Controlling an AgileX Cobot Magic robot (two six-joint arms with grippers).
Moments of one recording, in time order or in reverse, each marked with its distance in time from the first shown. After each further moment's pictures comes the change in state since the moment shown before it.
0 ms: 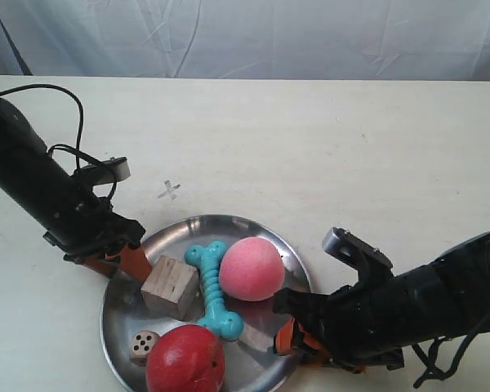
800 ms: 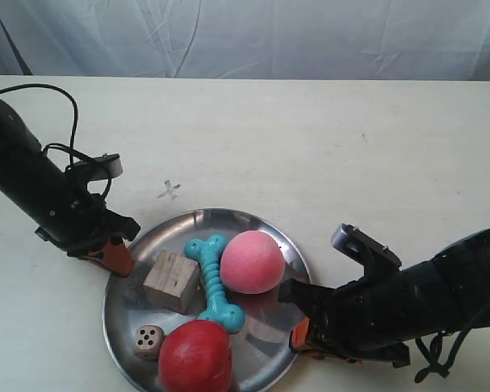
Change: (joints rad) left arm 0.009 0.000 0.000 0.020 -0.043 -0.013; right arm -0.004 0.013 -0.012 0.008 -0.027 0.042
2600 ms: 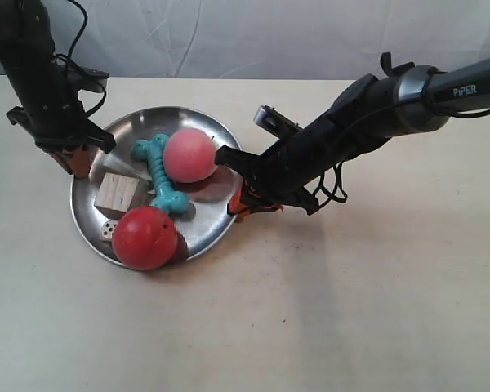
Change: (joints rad) left arm 0.036 0.238 -0.702 0.609 0.300 -0.368; right arm -0.130 0.412 -0.870 -0.681 0.268 0.521
